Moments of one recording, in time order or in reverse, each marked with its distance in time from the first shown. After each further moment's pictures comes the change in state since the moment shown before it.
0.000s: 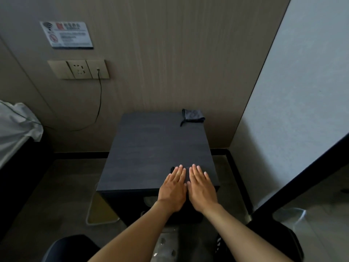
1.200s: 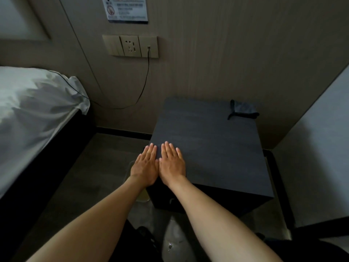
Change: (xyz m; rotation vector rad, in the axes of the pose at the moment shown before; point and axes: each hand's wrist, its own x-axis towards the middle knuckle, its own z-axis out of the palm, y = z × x) left_hand -0.049 -0.221 -0.034 -0.039 0.004 -0.426; right_hand 0.104 -0.230 0.035 -0.026 -0.026 -0.263
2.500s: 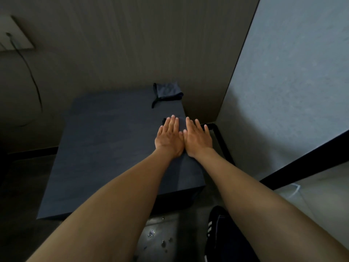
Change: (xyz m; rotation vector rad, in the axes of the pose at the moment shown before) left_hand 0.119 0.332 0.016 0.040 -0.071 0.360; right_hand -0.033 0.332 -0.051 0.139 0.028 0.479
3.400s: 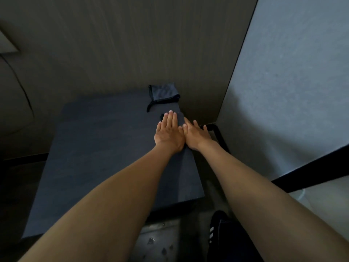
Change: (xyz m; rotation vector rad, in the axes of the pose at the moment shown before) left_hand 0.044 0.007 -0.005 -0.028 0.004 -0.028; right_hand 0.046 0.014 -0.014 0.220 -0.234 0.031
